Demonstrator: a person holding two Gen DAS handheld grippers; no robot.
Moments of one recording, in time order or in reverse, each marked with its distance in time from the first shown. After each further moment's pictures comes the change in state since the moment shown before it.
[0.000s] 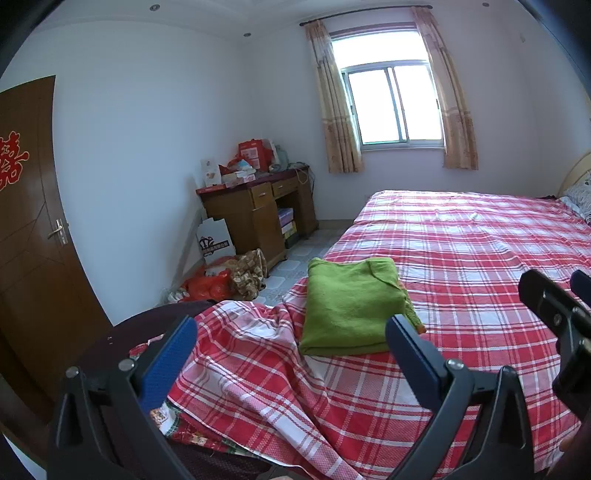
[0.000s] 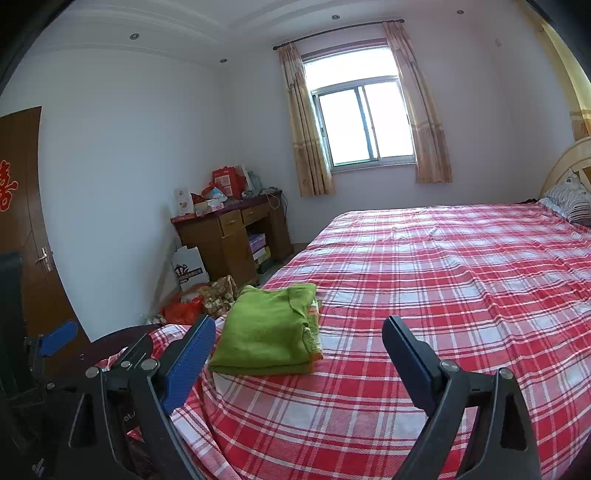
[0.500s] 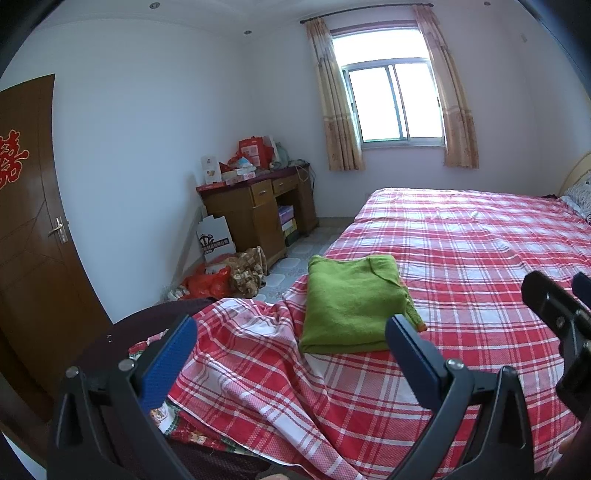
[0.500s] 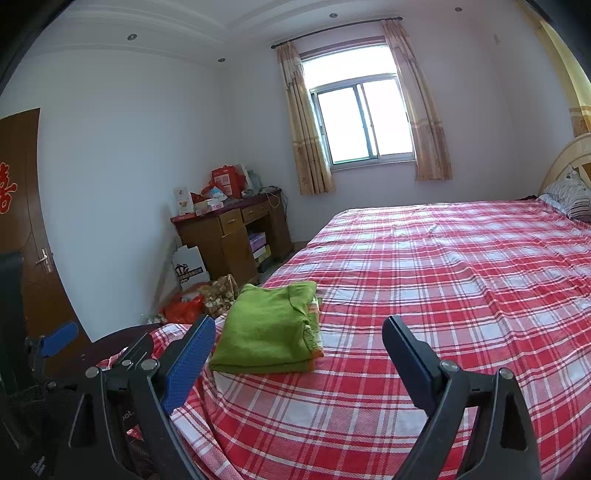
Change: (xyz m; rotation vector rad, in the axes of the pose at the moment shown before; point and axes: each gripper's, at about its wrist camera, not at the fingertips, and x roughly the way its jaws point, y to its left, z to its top) left arm 0.001 0.000 -0.001 0.001 0.005 0.001; right arm 0.001 -0.001 -0.002 0.009 0.005 0.001
